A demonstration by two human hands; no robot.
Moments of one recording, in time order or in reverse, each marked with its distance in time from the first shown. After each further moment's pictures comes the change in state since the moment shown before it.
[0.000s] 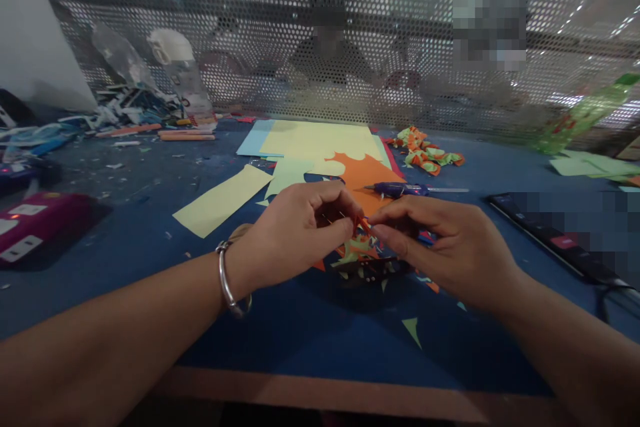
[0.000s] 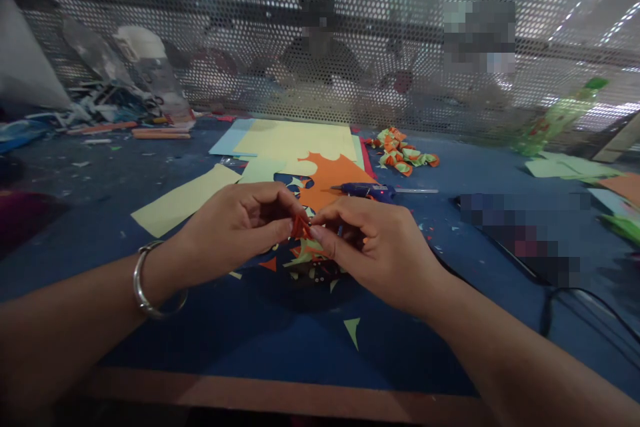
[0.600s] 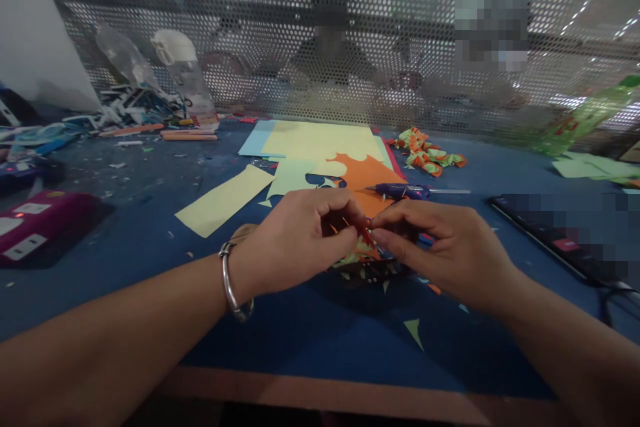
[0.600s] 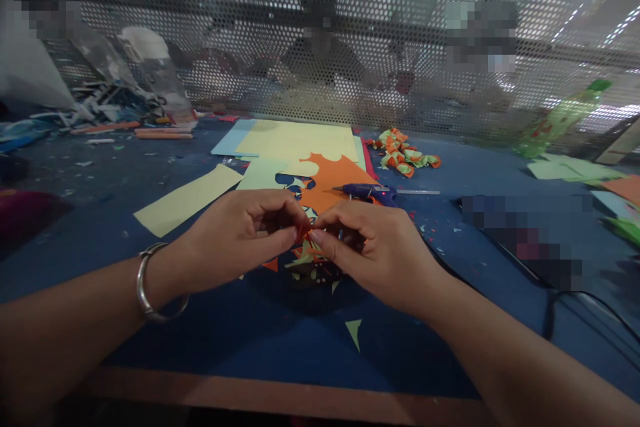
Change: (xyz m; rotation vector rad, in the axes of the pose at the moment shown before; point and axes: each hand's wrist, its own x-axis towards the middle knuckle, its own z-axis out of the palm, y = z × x) left_hand -0.004 0.006 0.001 0.138 -0.020 0.041; right_hand 0.001 0.002 0.000 -0.013 -0.065 0.014
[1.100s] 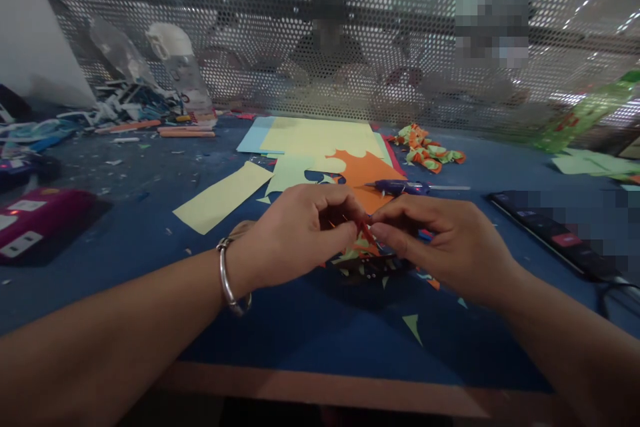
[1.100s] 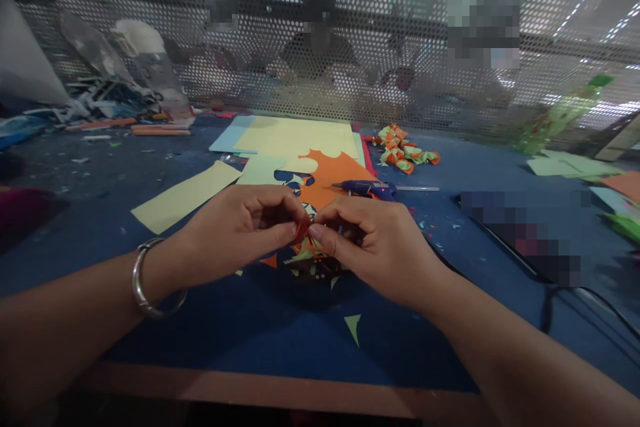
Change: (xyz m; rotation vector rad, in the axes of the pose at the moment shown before) left_hand 0.000 -0.005 0.000 -0.088 -0.051 -0.047; right_hand 0.003 -0.003 -0.001 0.041 -0.022 0.036
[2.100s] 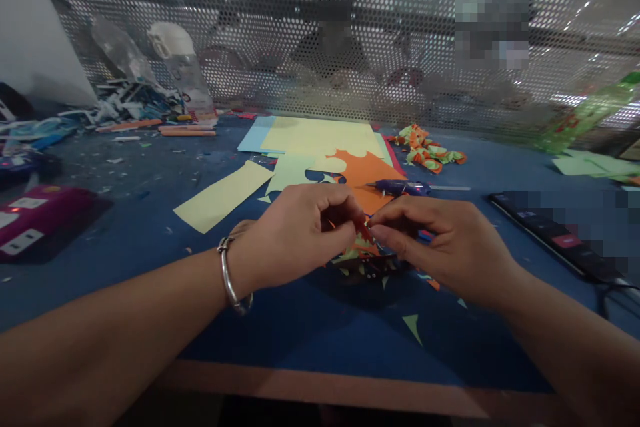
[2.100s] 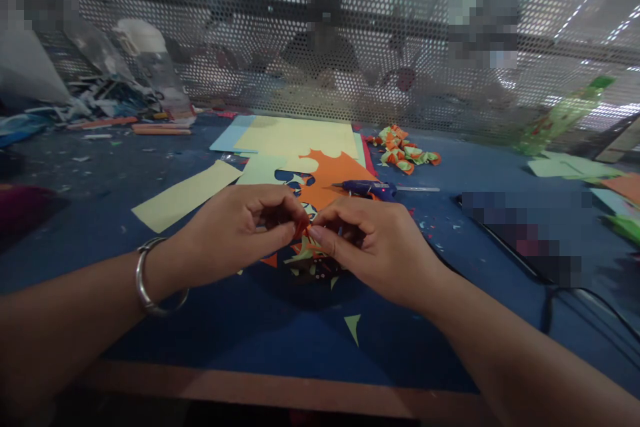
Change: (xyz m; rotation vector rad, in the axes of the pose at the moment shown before) left_hand 0.000 0.005 0.000 0.172 0.067 0.057; right_hand -0.001 0.001 0.000 0.002 -0.009 -0.016
